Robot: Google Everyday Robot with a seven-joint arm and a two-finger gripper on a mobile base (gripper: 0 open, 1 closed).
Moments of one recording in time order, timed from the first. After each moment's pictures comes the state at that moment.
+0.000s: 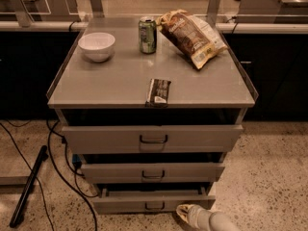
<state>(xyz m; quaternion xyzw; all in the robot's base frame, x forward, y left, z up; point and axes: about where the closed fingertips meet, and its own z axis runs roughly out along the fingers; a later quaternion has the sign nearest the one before) 0.507 -0.159 0.118 -0.58 0.70 0.06 0.42</state>
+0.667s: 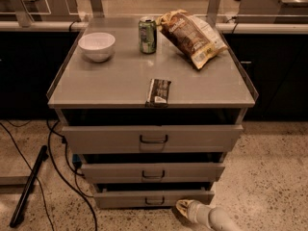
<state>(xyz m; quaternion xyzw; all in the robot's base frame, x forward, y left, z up) 0.530 -0.160 0.118 -0.58 0.69 0.04 0.43</state>
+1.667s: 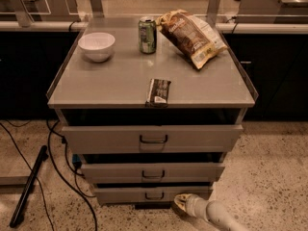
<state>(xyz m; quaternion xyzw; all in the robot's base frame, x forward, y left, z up) 0.561 -0.156 0.125 -0.59 0.68 0.03 0.44</state>
